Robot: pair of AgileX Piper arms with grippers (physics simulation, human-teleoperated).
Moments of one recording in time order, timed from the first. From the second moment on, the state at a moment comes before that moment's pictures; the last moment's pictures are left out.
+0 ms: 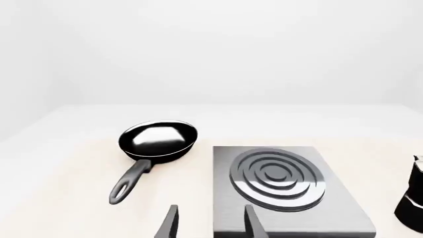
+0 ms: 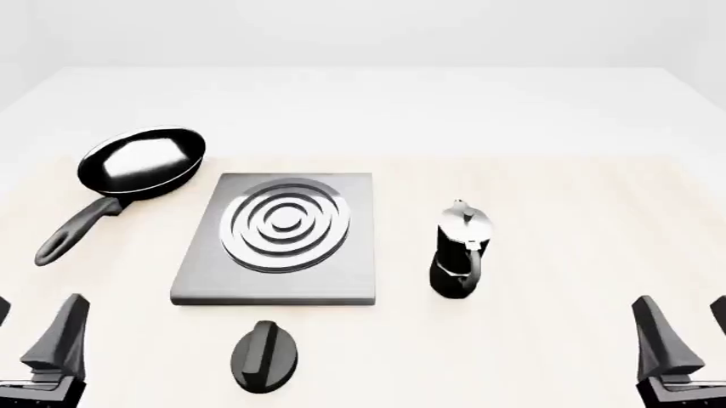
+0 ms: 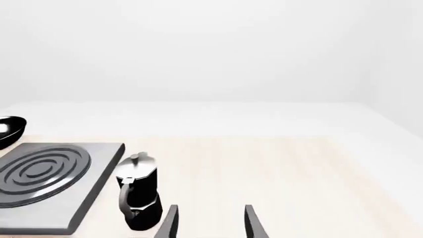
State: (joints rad) left arm 0.00 0.00 -0.01 0.00 0.00; right arm 0.00 0.01 0.00 0.00 0.00
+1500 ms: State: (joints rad) left arm -0.43 1.07 0.00 -0.53 0.49; right arm 0.04 0.02 0.00 -0.02 0.02
